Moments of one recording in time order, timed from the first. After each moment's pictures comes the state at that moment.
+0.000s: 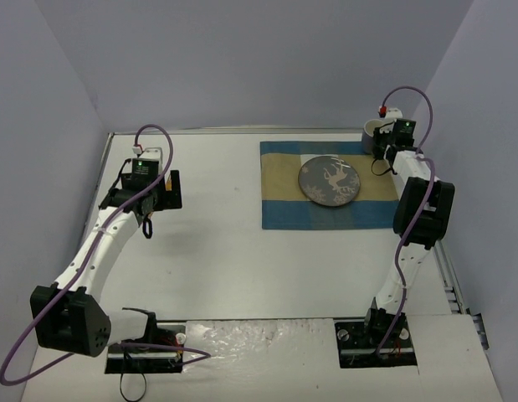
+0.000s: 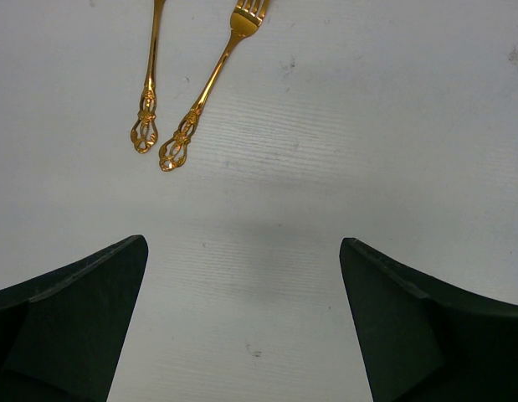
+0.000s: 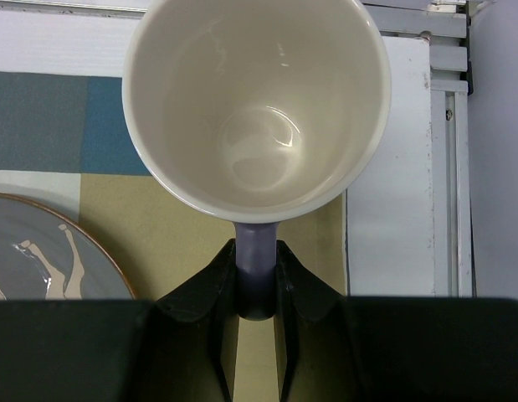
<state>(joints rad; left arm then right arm) -0.18 1.26 1.10 -0.65 -0.22 -0.18 -0.21 2.15 1.65 -0.09 -0.16 -0.20</state>
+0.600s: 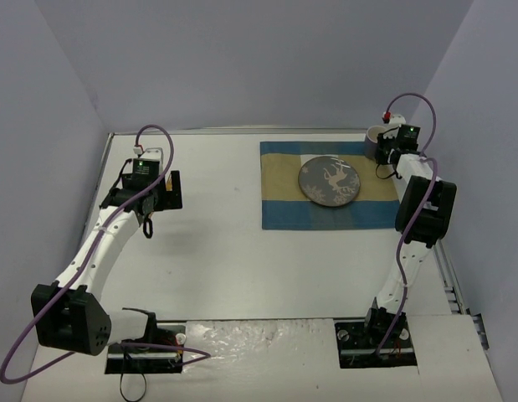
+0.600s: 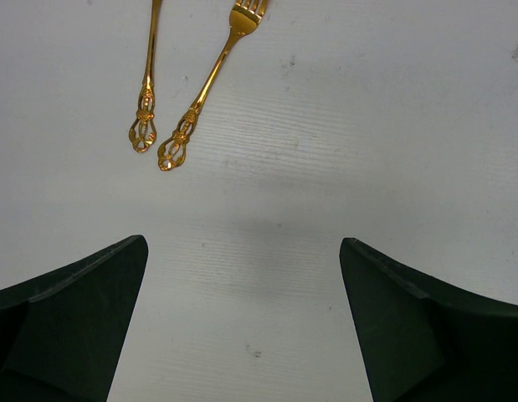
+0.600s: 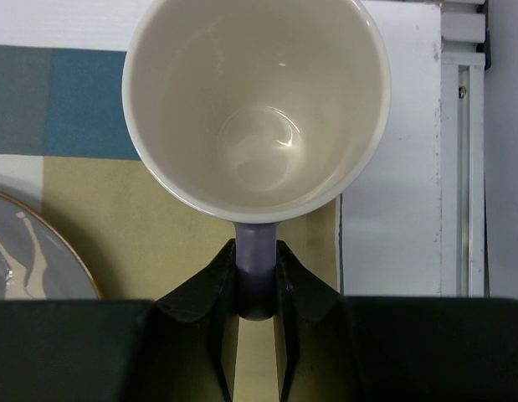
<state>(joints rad) -0.18 1.26 1.10 -0.65 -0.22 -0.18 -0.25 2.20 1.65 -0.08 -0.22 -0.21</state>
